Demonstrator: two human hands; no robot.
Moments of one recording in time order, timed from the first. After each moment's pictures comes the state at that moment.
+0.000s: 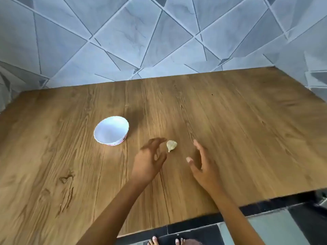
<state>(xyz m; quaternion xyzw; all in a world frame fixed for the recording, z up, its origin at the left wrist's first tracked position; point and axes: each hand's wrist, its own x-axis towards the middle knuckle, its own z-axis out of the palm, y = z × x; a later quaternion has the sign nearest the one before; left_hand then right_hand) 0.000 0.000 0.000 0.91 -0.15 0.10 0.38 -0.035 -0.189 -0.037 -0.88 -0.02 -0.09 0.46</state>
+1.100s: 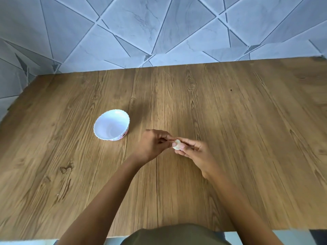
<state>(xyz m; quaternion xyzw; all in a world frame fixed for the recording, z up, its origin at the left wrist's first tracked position) 0.065 -0.023 0.017 0.87 -0.16 -0.05 0.46 0.044 -0.196 -0.021 -0.65 0.01 0.15 0.75</state>
